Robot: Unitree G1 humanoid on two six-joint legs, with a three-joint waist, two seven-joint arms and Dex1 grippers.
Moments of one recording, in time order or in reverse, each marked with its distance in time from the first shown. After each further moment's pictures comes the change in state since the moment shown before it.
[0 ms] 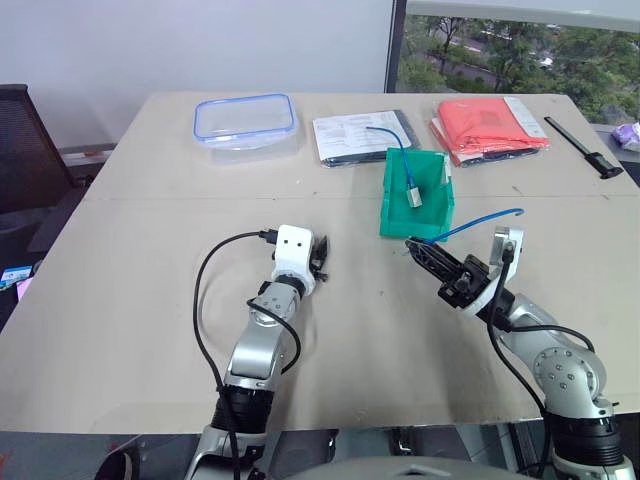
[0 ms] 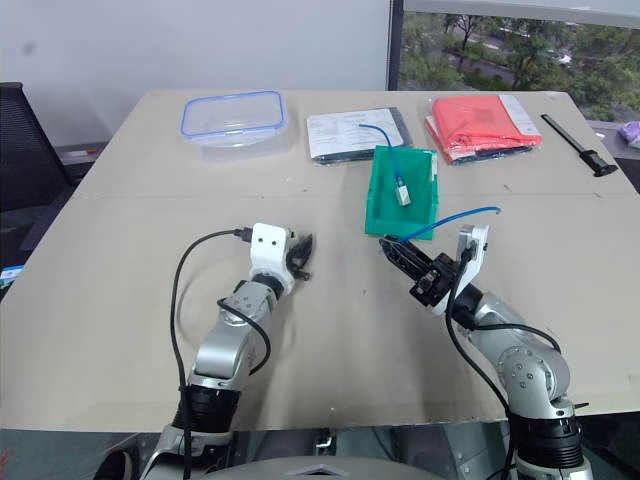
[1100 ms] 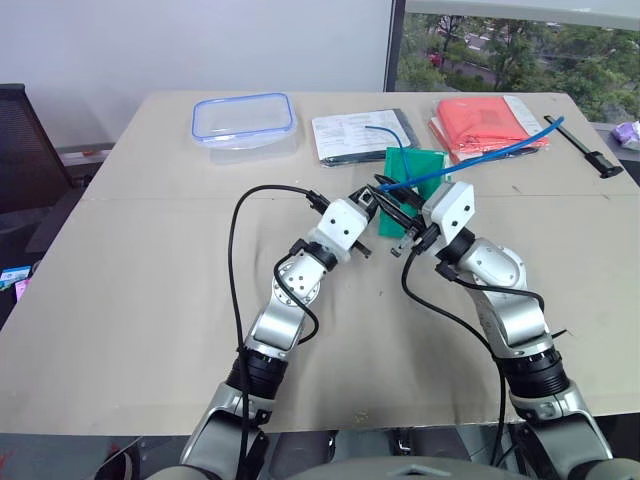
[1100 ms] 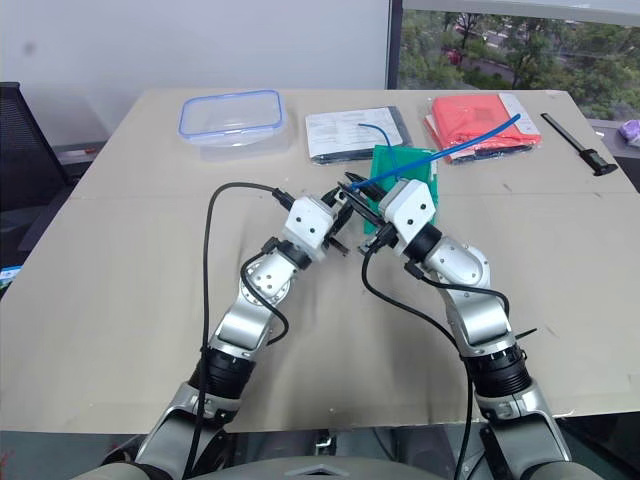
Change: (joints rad) left arm -0.192 0.035 -0.151 0.125 0.141 -0.495 -0.193; right arm -0.347 0.065 0.268 0.203 -0.842 -0.635 -0.002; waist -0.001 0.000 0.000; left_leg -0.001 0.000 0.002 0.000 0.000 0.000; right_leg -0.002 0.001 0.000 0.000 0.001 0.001
